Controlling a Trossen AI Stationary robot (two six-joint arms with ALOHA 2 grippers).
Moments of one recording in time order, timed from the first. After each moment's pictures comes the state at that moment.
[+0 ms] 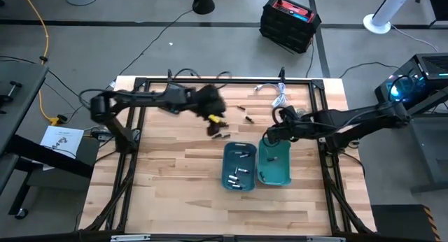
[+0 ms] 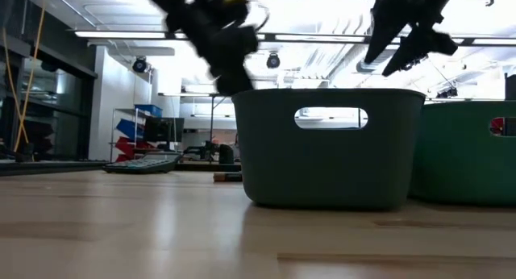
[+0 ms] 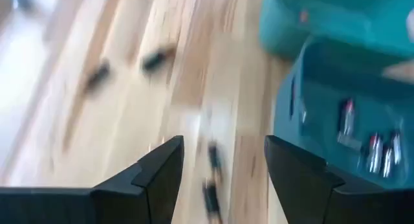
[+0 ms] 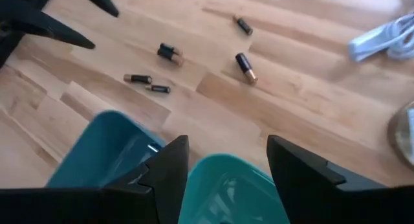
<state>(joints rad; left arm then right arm) 0.27 1.68 1.23 -0.43 0.20 0.04 0.15 1.14 1.00 -0.89 0.46 1.14</state>
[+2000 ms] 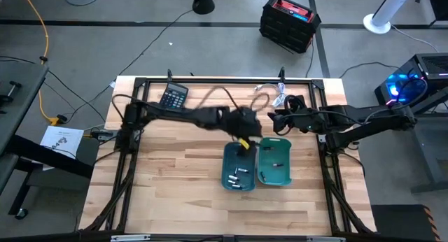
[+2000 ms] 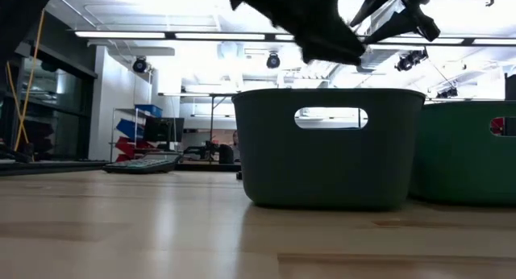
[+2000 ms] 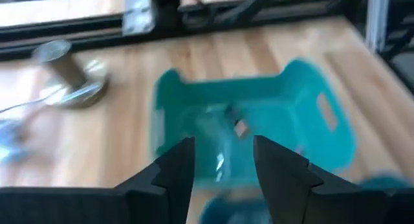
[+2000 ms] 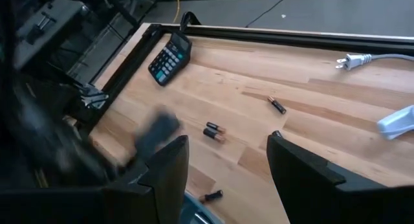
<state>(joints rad) 0.03 2.05 1.73 -0.33 0.15 0.16 0.12 0.99 0.97 -0.65 0.60 1.00</state>
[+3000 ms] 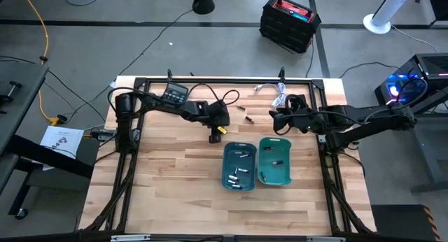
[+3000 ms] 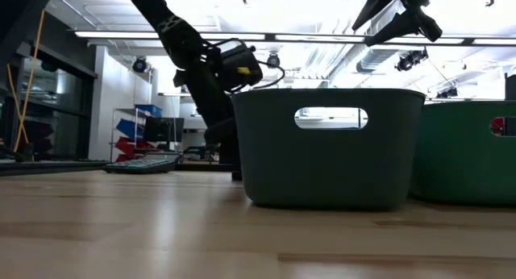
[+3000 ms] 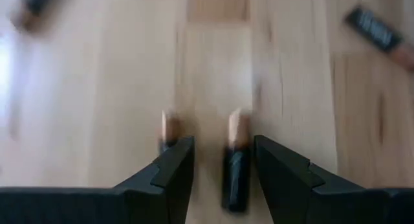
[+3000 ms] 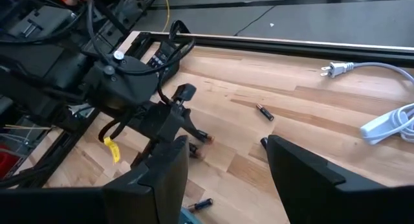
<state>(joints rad) 0.26 1.95 1.12 -0.22 0.06 0.27 0.12 0.99 0.97 -0.68 0.65 1.01</state>
